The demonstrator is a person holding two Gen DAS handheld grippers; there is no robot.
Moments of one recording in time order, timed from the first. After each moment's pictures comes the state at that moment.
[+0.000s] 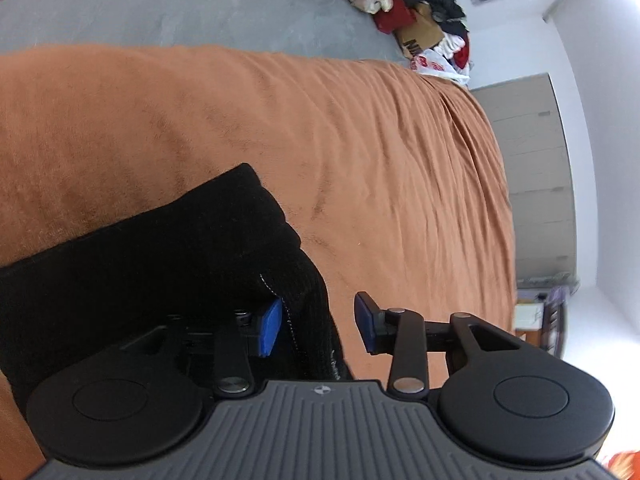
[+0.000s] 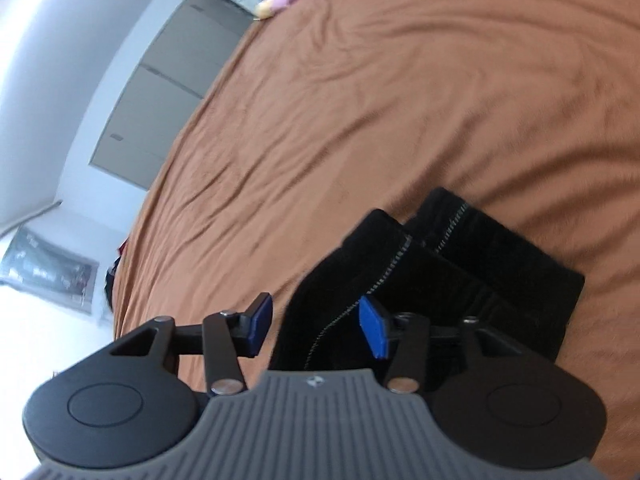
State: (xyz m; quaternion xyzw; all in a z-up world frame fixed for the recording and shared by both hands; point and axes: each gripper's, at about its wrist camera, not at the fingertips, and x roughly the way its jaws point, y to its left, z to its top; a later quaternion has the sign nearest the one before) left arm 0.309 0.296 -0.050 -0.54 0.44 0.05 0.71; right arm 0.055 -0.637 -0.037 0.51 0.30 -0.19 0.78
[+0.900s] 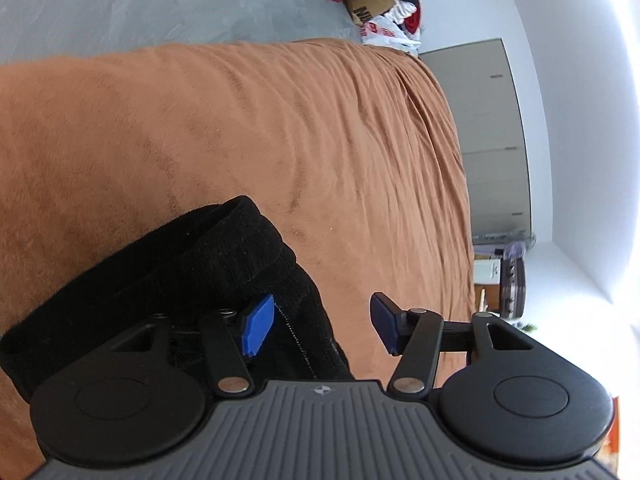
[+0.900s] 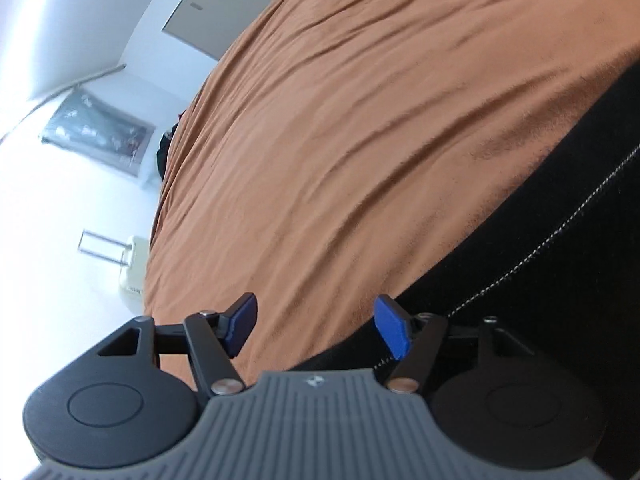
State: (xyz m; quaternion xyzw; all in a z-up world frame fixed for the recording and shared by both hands) left arm 0.303 0.330 -0.044 -0.53 0.45 -0.06 0.72; right arm 0.189 -0.477 -0.072 0.47 0.39 -0.01 0.79
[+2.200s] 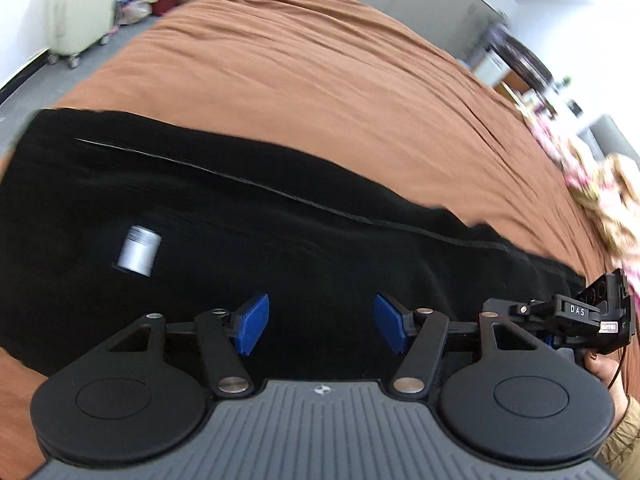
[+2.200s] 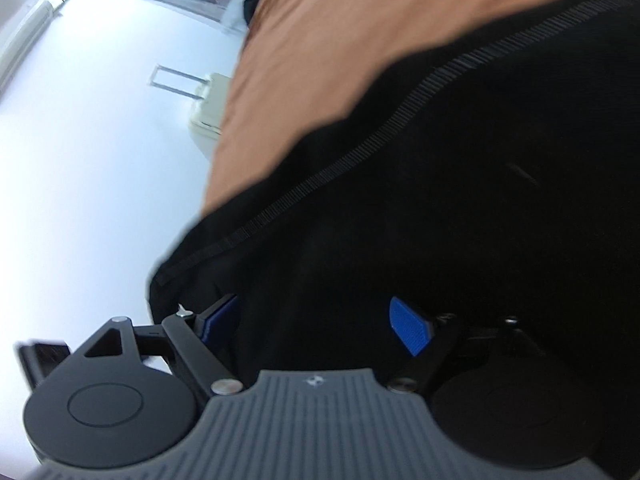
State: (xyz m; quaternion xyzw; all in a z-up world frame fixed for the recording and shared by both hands) left arm 0.212 0.136 0.007 -0.14 0.49 -0.18 0.84; right arm 0.188 -0.268 -0.107 0.42 0.50 0.20 0.73
